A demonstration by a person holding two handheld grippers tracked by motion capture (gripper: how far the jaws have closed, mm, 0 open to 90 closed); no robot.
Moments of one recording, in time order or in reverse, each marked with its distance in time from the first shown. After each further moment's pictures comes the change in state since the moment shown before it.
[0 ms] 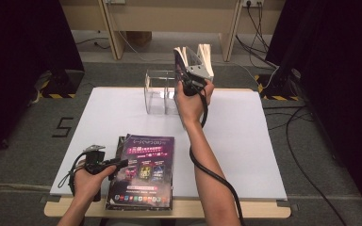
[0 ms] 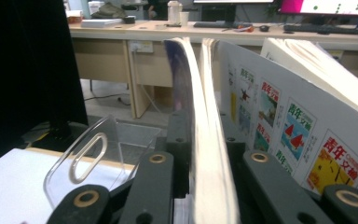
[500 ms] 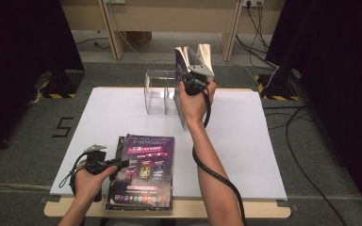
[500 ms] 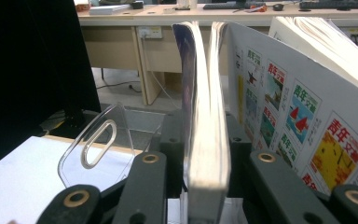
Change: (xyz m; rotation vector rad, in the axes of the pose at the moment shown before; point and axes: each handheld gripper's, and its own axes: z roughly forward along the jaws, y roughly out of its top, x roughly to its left) left arm -0.003 0.000 0.001 0.002 -0.004 0.004; right arm -0.007 0.002 -0.001 0.068 0.041 0.031
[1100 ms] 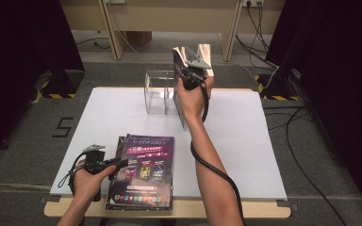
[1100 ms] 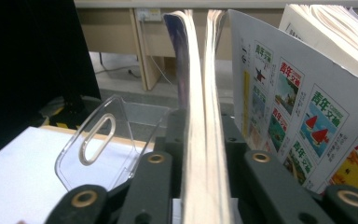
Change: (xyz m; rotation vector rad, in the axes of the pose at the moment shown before) left arm 0.003 0.000 -0.001 -0.006 0.000 -0.004; right arm 0.002 0.012 0.014 0.083 -0.003 0.000
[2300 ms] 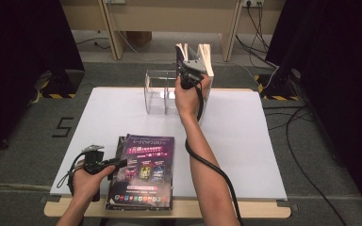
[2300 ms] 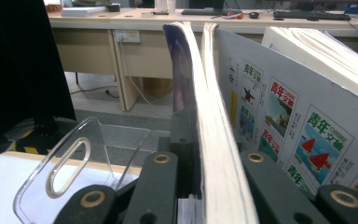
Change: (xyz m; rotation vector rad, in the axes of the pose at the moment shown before) left arm 0.002 -0.001 -0.001 0.000 -0.001 -0.006; right arm 0.006 -0.005 0.017 -0.099 -0.100 -0.016
